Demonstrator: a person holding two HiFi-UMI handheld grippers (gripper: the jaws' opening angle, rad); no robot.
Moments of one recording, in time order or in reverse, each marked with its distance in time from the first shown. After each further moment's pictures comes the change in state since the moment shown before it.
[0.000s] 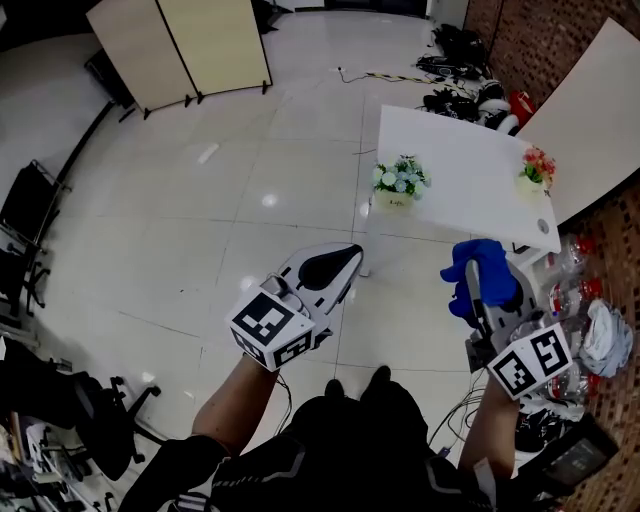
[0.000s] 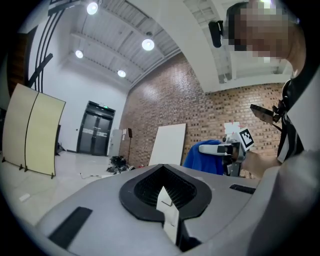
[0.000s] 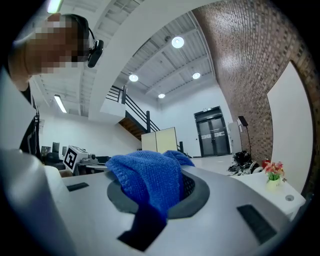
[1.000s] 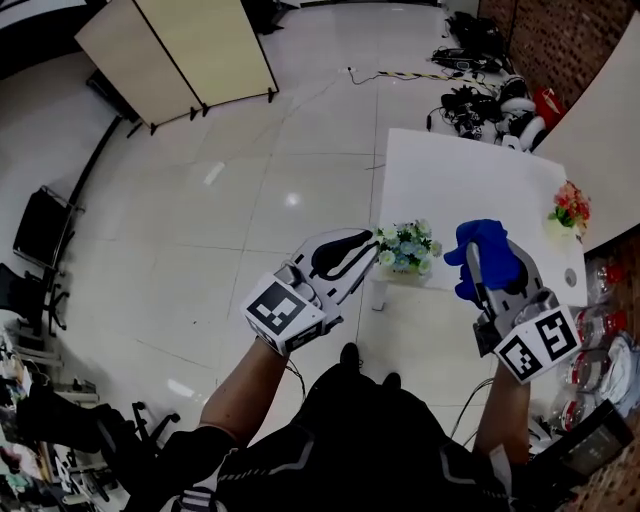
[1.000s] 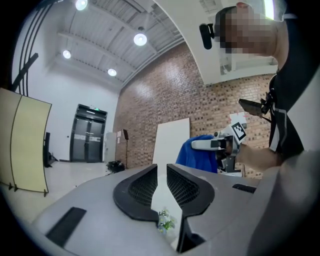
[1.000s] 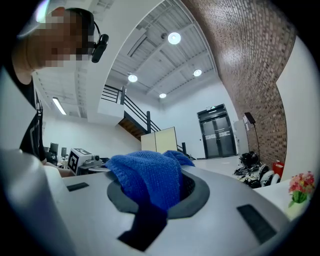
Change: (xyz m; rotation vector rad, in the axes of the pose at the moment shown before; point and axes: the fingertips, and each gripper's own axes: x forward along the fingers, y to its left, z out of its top) left arm 0.236 0.194 0.001 0.078 0.019 -0.046; right arm 0.225 -0.212 -0.002 -0.001 -0.016 0.065
